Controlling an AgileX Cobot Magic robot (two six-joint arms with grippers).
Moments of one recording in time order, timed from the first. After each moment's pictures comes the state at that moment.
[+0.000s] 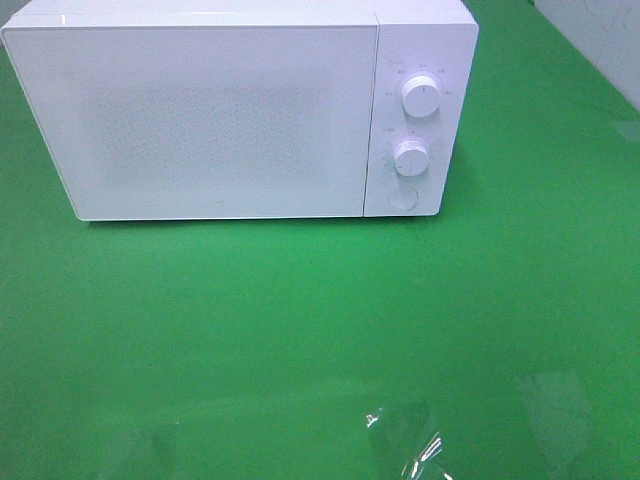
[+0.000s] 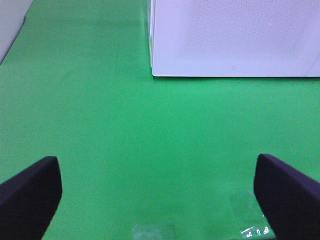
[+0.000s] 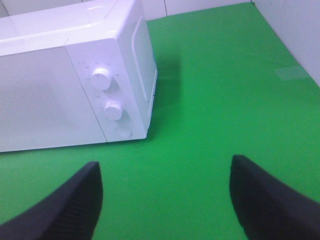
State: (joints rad) left arm -0.02 0.00 -0.52 -0.07 1.08 0.04; right arm 0.11 0.14 -0.54 0.00 0.72 0.13
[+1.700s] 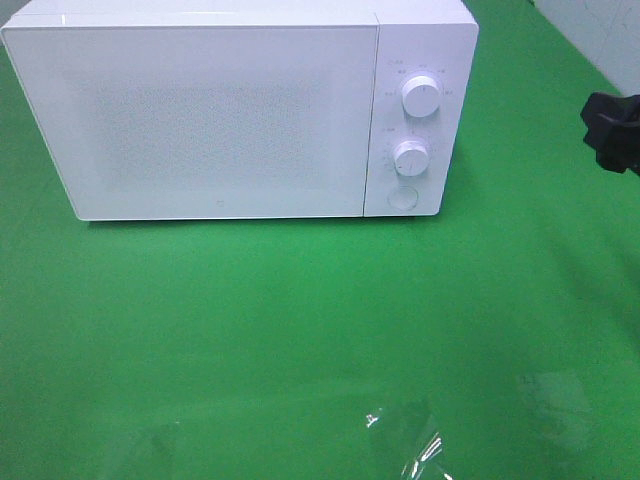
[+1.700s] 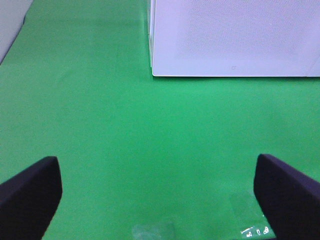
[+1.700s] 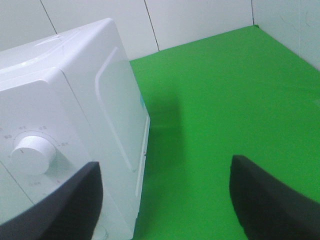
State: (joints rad) left arm -0.02 0.00 -0.52 -0.07 1.08 0.04; right arm 0.11 1.31 -0.30 0.01 -0.85 0.22
